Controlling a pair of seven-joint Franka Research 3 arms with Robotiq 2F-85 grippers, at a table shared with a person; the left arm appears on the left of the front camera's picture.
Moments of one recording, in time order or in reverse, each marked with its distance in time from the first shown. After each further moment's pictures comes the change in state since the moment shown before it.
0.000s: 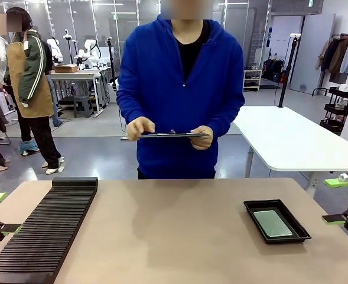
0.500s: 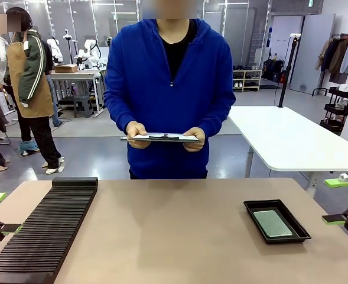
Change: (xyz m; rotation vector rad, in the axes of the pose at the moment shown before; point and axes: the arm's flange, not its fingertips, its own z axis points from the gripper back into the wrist) left arm 0.000 0.000 0.000 0.000 0.000 0.000; right arm 0.000 0.000 0.000 0.000 0.000 0.000
